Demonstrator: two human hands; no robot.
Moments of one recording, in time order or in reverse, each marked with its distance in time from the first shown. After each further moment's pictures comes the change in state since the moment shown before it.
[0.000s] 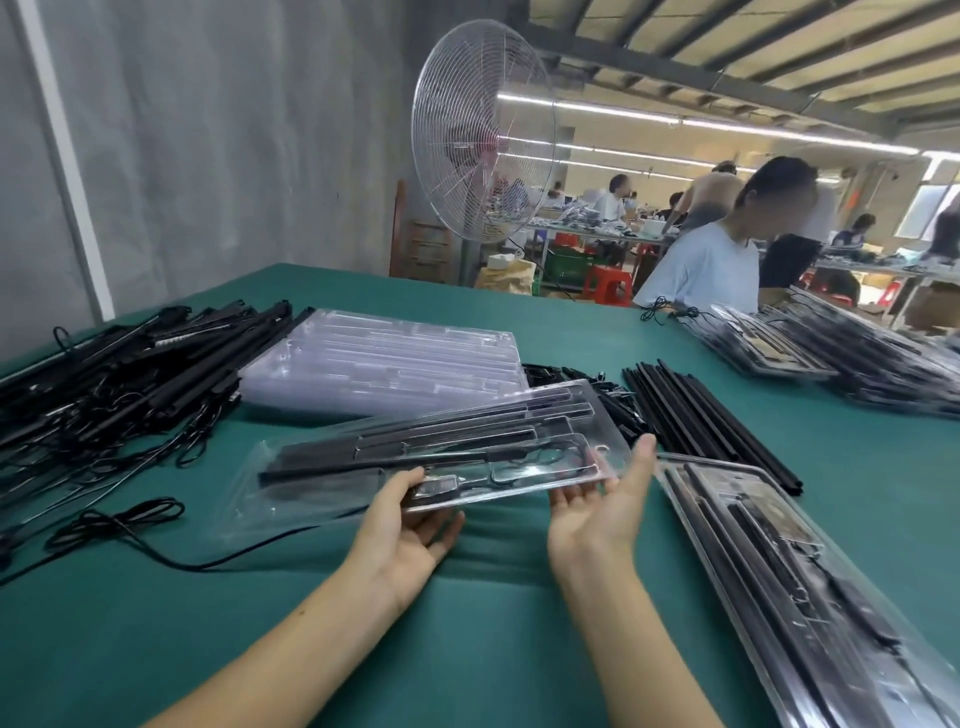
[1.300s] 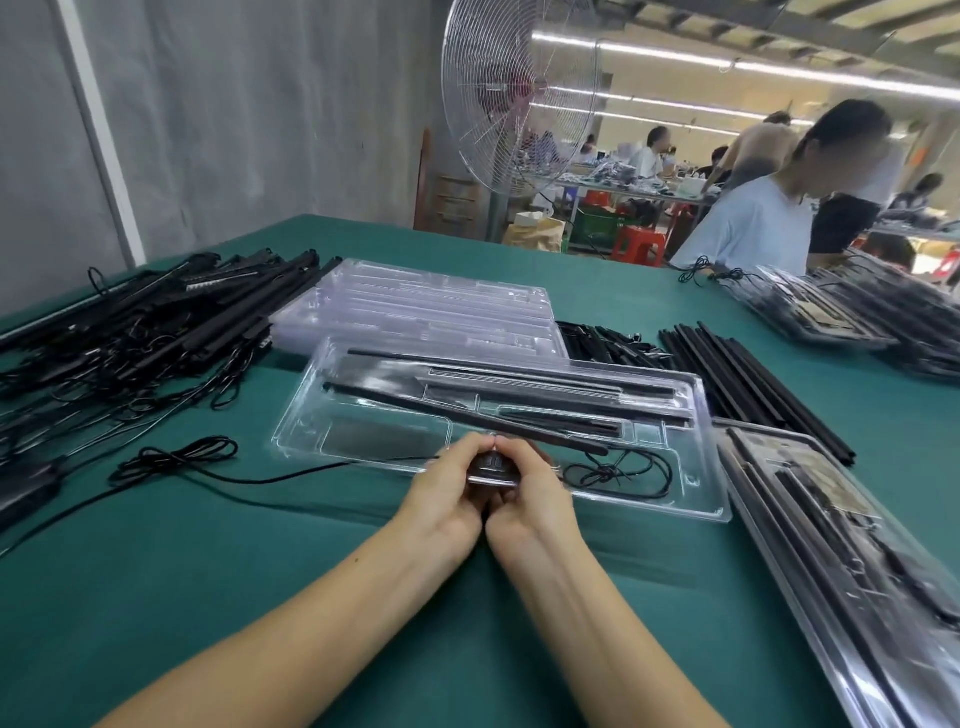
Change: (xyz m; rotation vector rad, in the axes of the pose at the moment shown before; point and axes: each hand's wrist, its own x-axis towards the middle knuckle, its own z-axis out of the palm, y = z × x) left_hand -0.012 -0.014 0.011 0.020 -0.094 0.004; right_hand -0.033 0.067 0.018 0.000 -0.026 0.328
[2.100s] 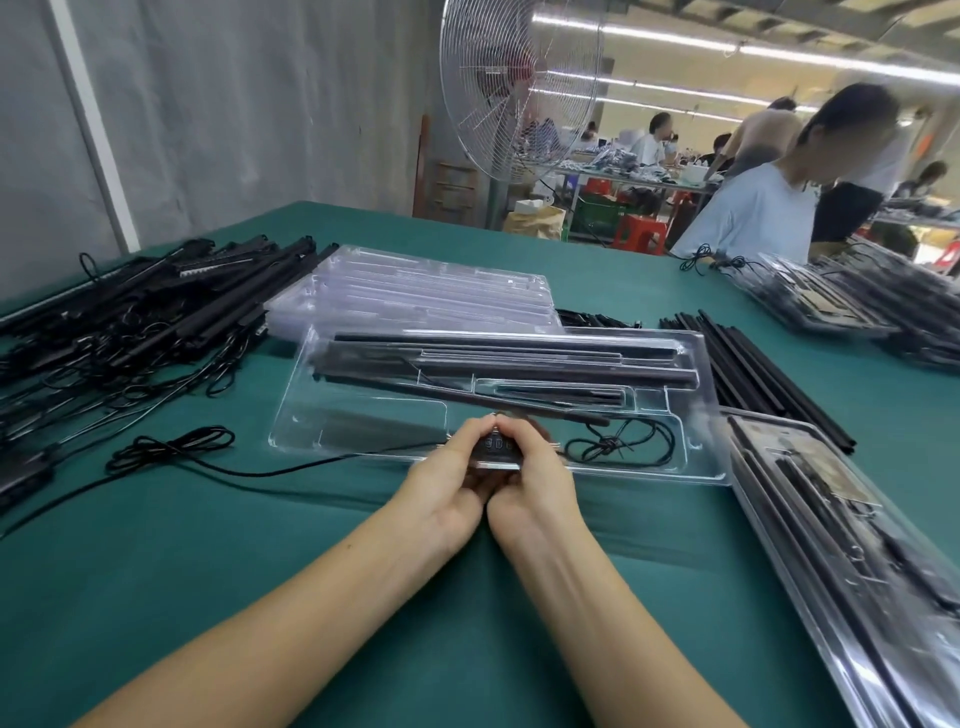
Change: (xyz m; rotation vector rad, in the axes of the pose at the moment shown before) left_hand -0.003 0.000 -0.001 -0.047 0.032 -0.011; right_hand -0.003 -0.005 0.002 -0.032 -0.012 0.001
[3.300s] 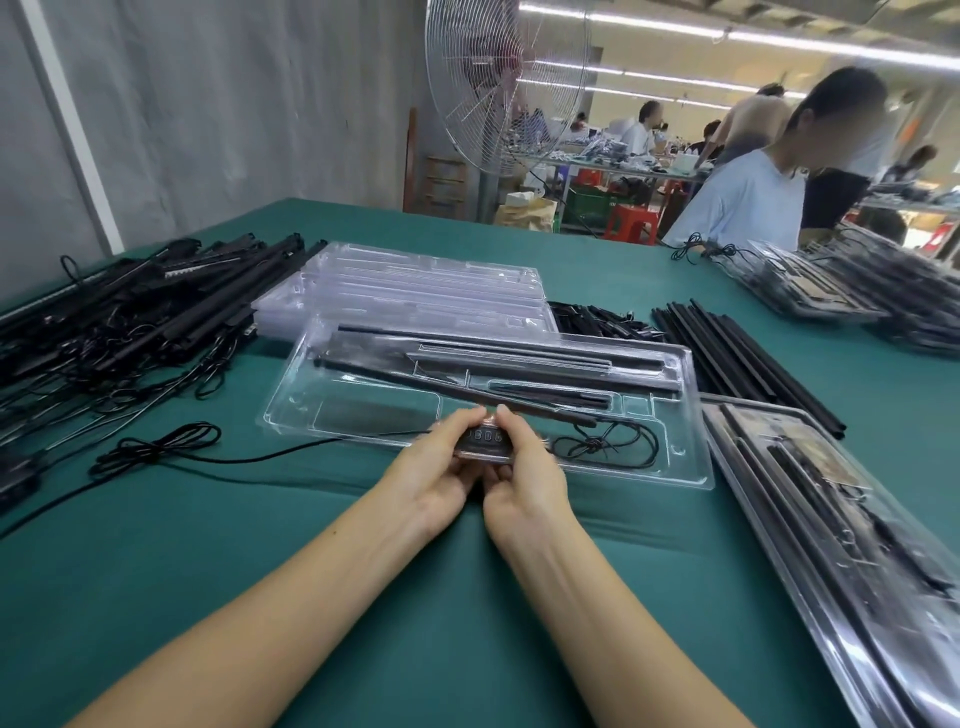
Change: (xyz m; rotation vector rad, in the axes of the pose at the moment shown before) left_hand 0.014 0.009 -0.005 0.131 -0.022 -0.008; right_hand 0.006 0.002 -0.004 -0.030 0.047 -0.045
